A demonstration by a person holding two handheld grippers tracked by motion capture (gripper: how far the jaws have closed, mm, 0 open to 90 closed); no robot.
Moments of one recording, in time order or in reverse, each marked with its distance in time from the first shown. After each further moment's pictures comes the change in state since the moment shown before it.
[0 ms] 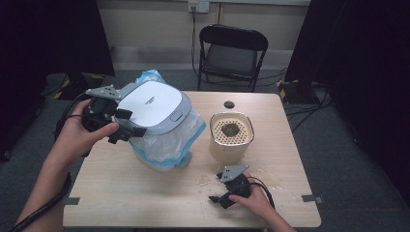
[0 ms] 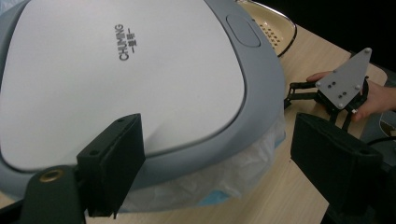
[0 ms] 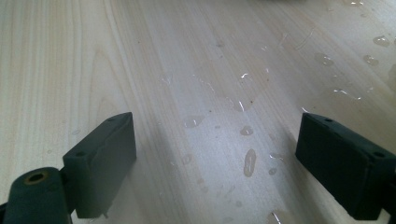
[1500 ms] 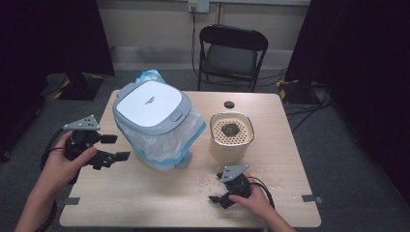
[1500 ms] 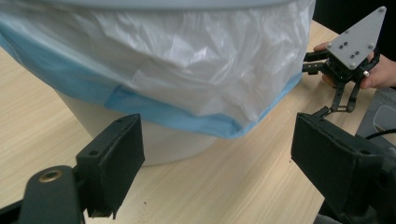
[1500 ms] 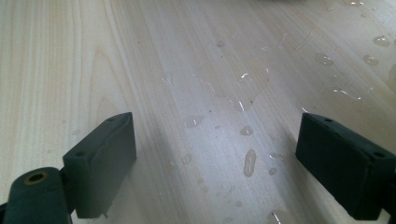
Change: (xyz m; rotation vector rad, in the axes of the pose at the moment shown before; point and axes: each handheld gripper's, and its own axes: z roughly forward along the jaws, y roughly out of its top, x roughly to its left) left arm 0.012 -0.089 0.004 -0.049 -0.020 -0.075; right arm 0.000 0.000 0.000 -0.001 0.001 0.002
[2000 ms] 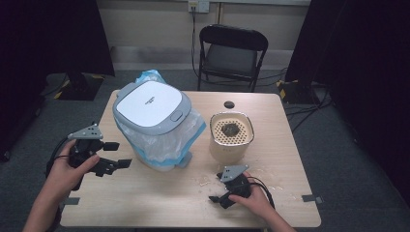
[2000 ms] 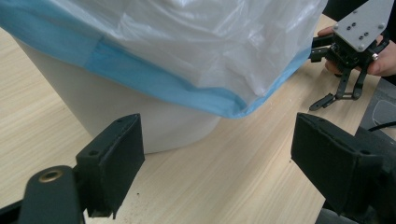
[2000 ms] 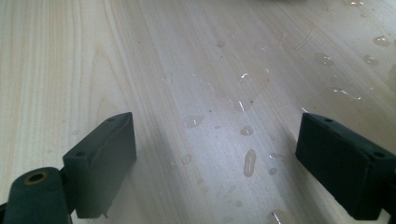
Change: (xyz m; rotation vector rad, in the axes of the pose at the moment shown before) left arm 0.002 -0.023 0.014 0.005 -0.015 0.000; right arm 0.000 0.000 0.000 0.001 0.002 0.001
